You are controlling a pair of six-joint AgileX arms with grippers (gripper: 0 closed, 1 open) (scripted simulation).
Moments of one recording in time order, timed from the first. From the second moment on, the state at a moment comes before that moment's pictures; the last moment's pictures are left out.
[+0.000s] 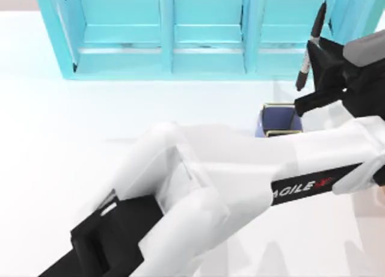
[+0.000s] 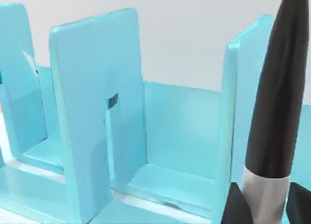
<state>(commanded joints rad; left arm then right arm) -1.16 2.53 2.13 0.10 -1.64 -0.30 0.00 0.00 0.00 0.00 0.00 0.00</state>
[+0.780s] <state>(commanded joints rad) -1.16 2.53 2.13 0.10 -1.64 -0.30 0.00 0.00 0.00 0.00 0.00 0.00</state>
